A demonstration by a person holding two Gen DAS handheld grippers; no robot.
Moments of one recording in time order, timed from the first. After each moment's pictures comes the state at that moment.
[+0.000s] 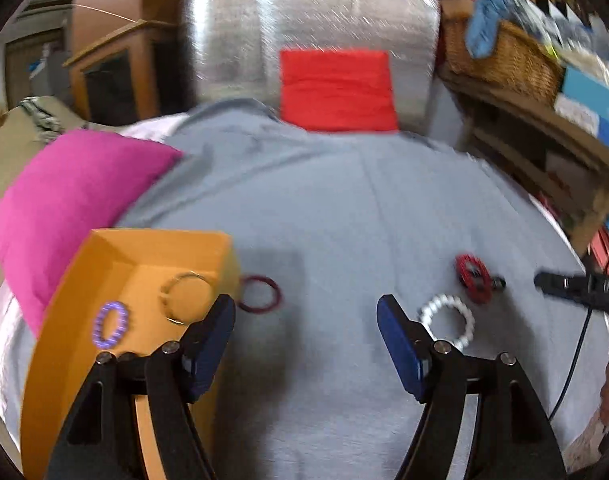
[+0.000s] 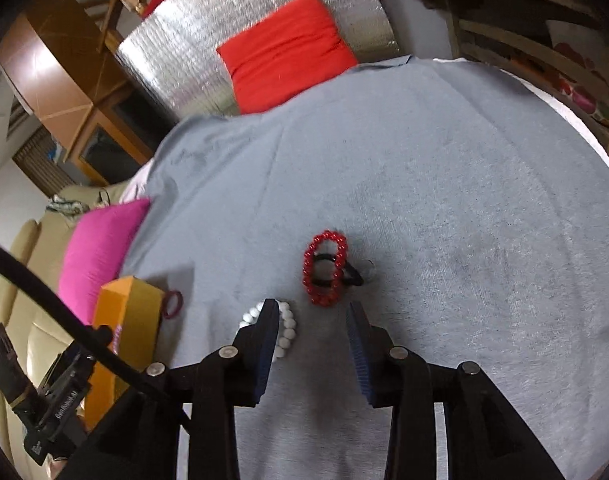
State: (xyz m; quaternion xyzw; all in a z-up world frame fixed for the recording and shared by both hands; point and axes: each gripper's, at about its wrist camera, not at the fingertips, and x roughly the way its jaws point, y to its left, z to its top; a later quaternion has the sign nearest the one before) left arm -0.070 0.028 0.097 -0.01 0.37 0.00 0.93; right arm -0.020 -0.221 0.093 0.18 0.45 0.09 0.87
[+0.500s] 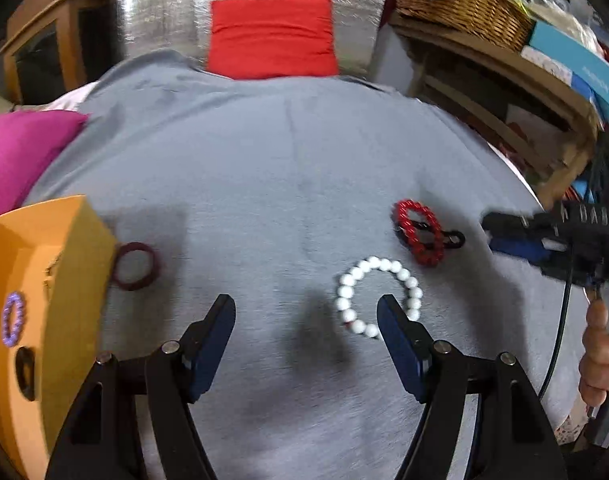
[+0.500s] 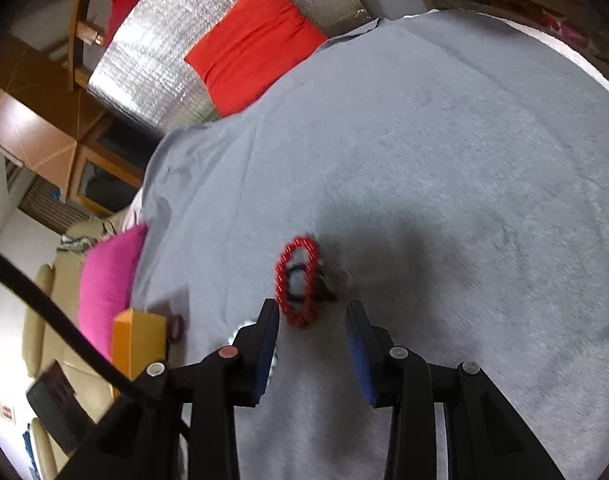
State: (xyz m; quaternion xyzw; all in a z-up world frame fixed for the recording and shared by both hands) left arm -0.040 -0.037 0.053 -0.01 0.43 -0.10 0.90; right arm 0.008 -0.261 0.056 0.28 0.46 0.10 0.83
